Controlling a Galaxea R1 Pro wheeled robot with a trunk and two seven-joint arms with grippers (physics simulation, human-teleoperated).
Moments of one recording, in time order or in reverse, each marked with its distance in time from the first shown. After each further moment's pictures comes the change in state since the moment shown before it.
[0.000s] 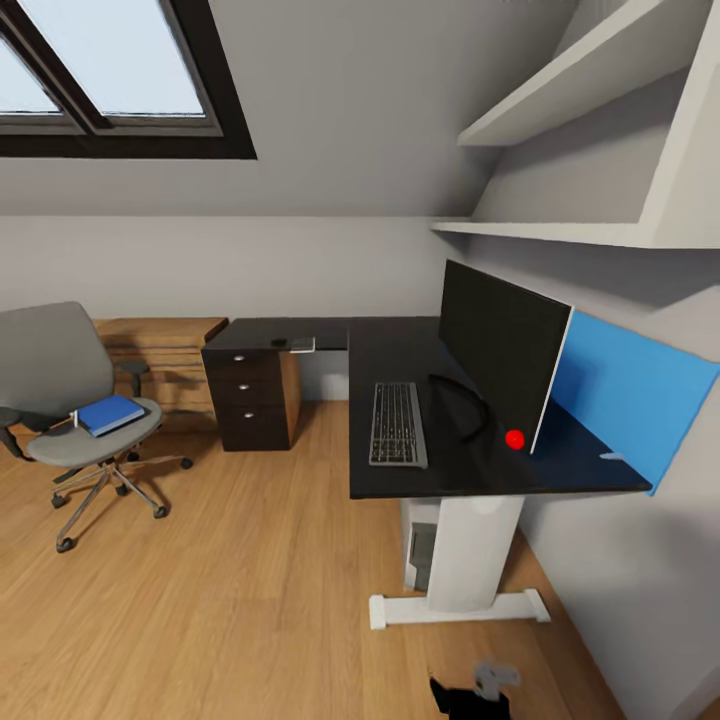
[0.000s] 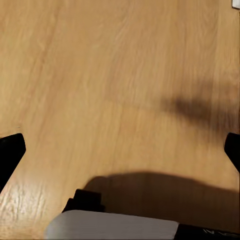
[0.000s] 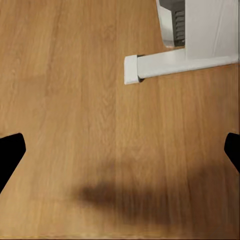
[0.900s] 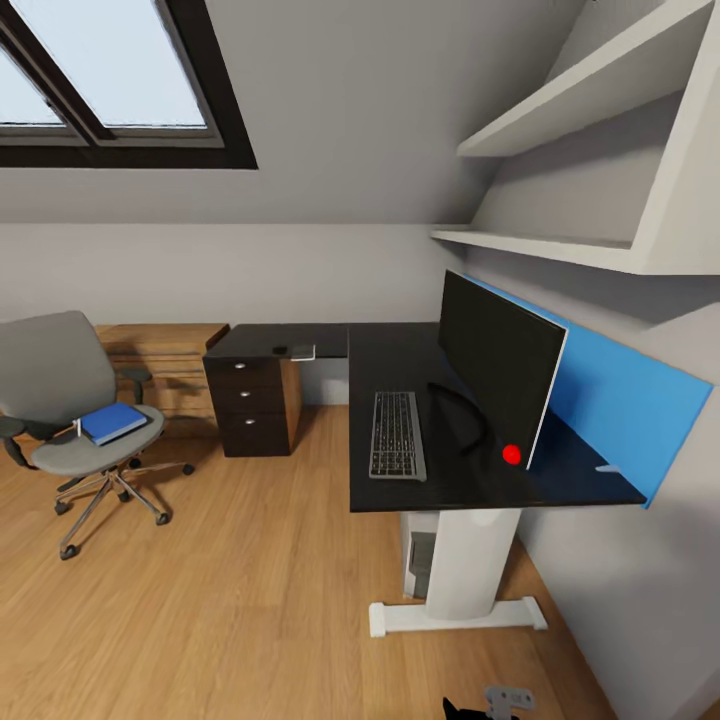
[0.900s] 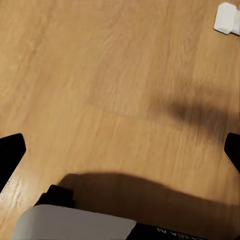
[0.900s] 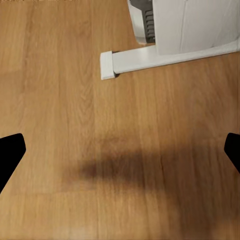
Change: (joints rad) left arm 0.000 -0.035 0.024 -0.109 0.072 0.133 0.001; right arm 0.035 0.000 0.000 0.010 0.009 -0.024 -0.101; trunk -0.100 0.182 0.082
